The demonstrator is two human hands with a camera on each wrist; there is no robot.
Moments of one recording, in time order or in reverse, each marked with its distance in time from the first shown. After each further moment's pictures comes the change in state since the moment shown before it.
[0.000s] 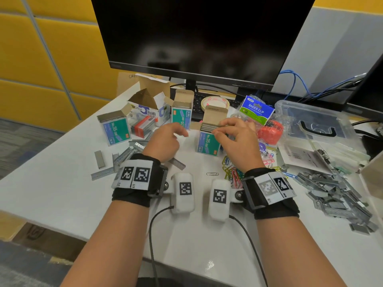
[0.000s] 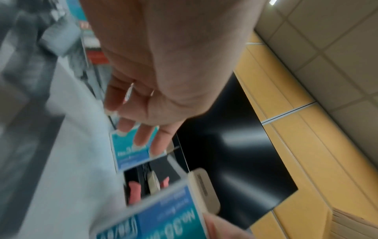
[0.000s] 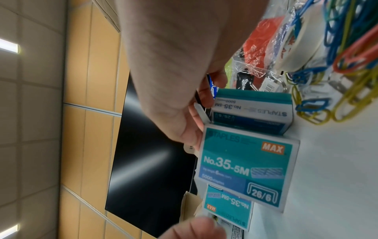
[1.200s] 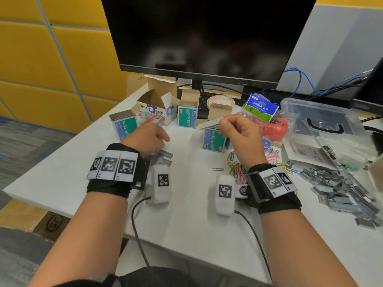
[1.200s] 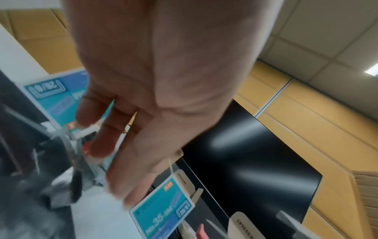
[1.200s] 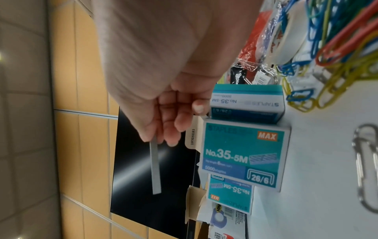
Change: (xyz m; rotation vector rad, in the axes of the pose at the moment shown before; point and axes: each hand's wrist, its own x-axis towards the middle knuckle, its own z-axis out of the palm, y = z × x) left_hand -0.011 -0.018 -0.046 0.262 -0.101 -0.085; right_hand -0.012 -0.013 -0.001 0.567 0.046 -0.077
